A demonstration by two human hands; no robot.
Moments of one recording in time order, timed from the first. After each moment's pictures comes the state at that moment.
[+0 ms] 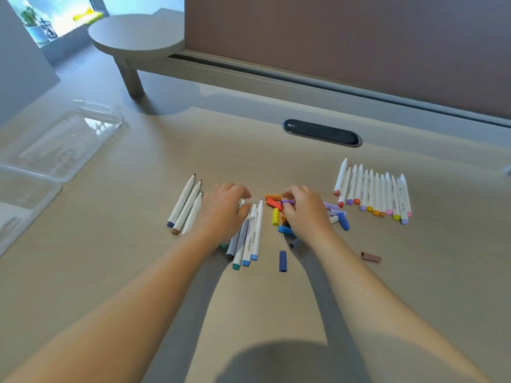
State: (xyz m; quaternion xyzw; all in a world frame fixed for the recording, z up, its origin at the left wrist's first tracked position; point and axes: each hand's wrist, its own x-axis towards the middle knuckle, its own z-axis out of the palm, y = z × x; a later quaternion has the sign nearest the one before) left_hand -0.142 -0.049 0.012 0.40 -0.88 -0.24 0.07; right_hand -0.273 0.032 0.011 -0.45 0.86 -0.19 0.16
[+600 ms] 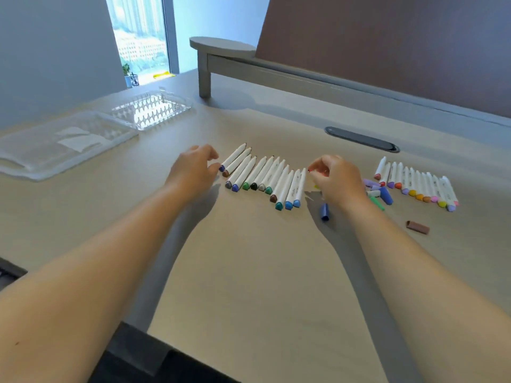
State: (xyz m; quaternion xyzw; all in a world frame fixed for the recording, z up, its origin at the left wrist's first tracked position) left_hand -0.019 -0.037 -0.029 0.52 -0.79 -0.19 0.28; right_hand -0.225 0.062 -0.012 -0.55 0.79 -0.27 0.02
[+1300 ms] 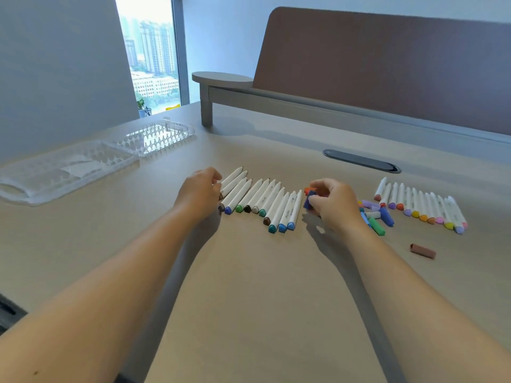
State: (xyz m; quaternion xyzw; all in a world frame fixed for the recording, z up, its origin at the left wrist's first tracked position) left_hand -0.045 -0.041 -0.036 0.55 -0.76 -0.19 0.30; right_hand -0.234 0.065 -0.020 -0.47 0.76 -0.42 0.16
